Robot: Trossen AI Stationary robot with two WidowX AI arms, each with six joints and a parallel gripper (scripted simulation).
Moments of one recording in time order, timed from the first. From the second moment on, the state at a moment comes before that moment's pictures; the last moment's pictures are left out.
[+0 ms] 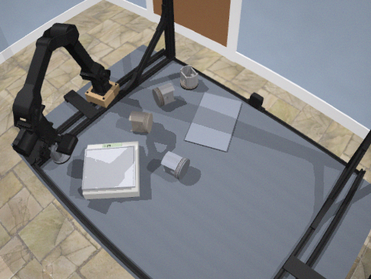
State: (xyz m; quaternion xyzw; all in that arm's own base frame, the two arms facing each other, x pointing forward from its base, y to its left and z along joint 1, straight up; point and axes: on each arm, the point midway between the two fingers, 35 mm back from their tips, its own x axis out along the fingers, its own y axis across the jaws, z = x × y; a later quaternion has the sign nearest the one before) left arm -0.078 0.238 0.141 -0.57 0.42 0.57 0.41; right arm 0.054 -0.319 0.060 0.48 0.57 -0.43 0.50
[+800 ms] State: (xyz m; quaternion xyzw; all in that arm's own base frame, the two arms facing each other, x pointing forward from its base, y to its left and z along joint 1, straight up) left arm -0.078 0.238 0.141 -0.57 0.42 0.57 0.41; right arm 0.054 -0.317 0.026 0.48 0.57 -0.43 0.50
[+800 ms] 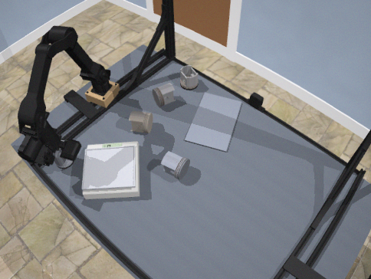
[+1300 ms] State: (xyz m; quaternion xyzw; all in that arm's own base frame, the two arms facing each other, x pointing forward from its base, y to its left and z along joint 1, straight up) left arm -0.078 0.238 0.141 -0.57 0.42 0.57 0.41; right arm 0.054 -0.315 0.005 0.48 0.57 -0.43 0.50
